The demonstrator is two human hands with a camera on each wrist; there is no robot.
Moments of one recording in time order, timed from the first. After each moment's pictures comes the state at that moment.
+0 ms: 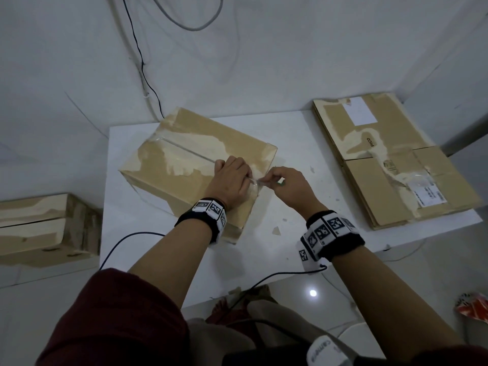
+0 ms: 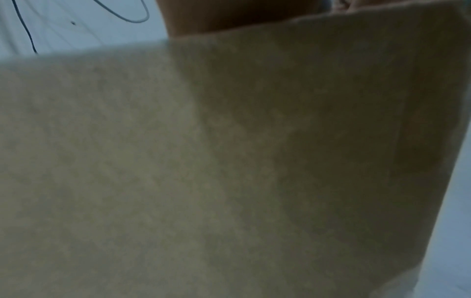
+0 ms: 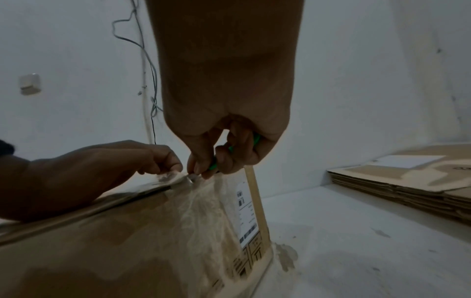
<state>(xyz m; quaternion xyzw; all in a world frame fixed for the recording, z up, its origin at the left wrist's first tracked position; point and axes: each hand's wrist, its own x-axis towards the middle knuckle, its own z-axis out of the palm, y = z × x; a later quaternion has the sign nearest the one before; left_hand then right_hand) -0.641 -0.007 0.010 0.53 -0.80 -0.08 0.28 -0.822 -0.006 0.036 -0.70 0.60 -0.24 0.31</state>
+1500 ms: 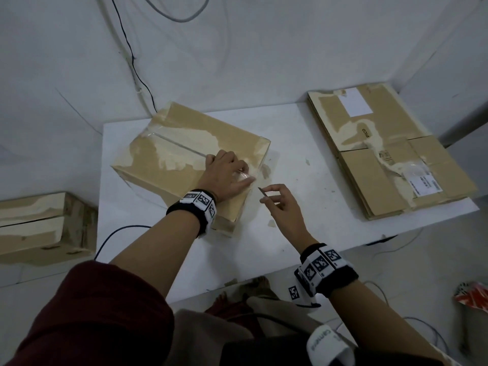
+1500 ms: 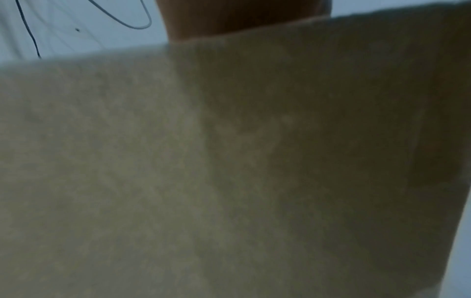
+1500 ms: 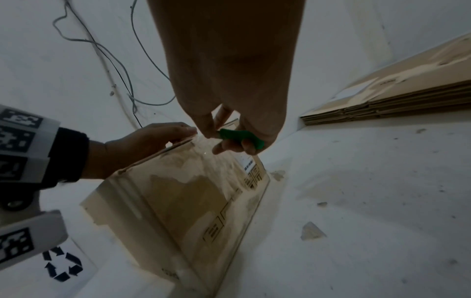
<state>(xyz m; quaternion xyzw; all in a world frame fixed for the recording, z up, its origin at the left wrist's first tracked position) -0.639 -0.007 0.011 0.56 -0.79 -0.12 0.21 -0.828 0.070 0.002 -0.52 0.62 -0.37 0.45</state>
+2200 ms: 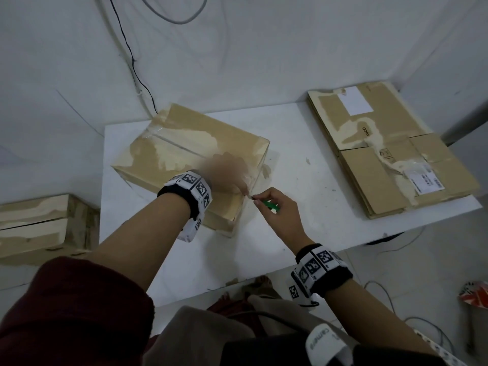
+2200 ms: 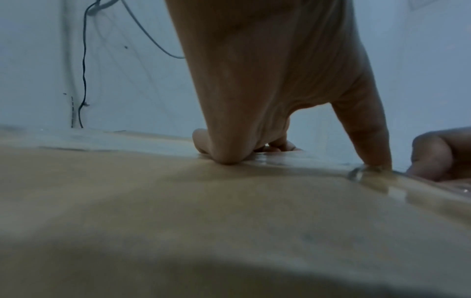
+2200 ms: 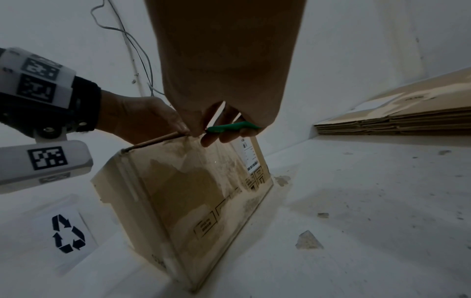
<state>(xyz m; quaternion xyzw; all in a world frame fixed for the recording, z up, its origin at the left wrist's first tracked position) -0.643 -0.029 0.039 0.60 -0.70 -0.39 -0.04 -0.822 0.077 -0.003 -0.60 0.56 -0.42 0.40</state>
